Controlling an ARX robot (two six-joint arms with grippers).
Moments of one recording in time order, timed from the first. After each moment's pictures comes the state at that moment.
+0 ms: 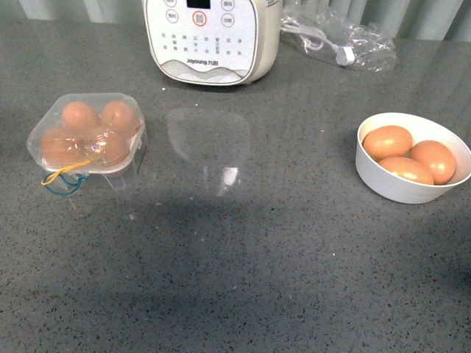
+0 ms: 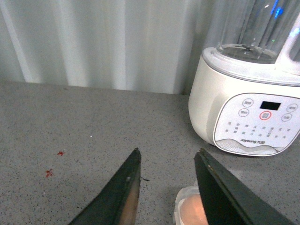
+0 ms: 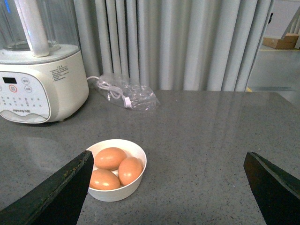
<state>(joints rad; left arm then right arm) 0.14 1.42 0.31 1.14 0.15 -0.03 0.00 0.00 0.00 0.00 0.00 0.00</state>
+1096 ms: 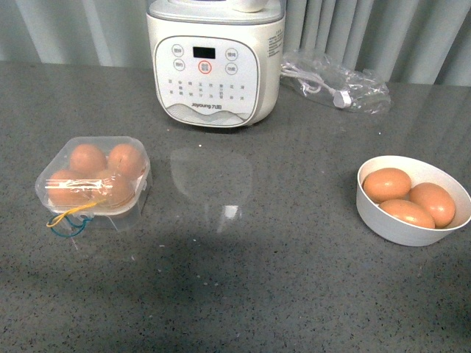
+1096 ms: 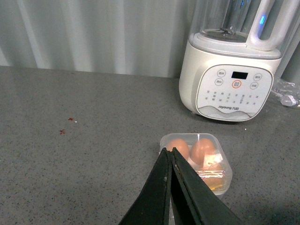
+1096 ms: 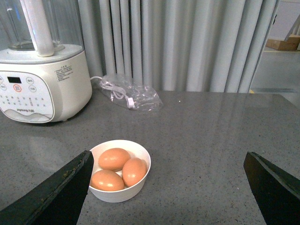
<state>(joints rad) 0.00 0.64 0.03 0.63 0.00 -0.01 0.00 0.00 0.00 0.00 0.00 0.00</state>
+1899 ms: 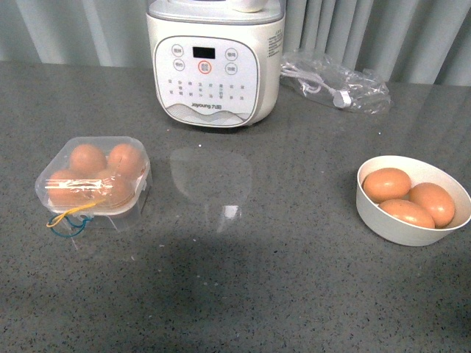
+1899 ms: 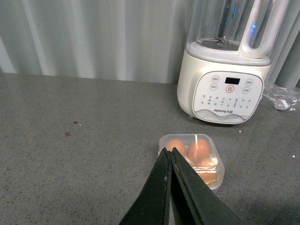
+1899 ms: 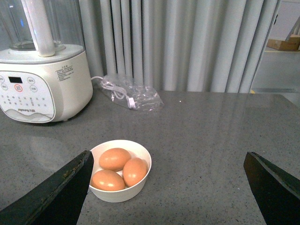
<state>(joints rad) 0.00 0.26 0.03 0.26 0.00 -0.01 0.00 0.00 0.00 0.00 0.00 0.00</state>
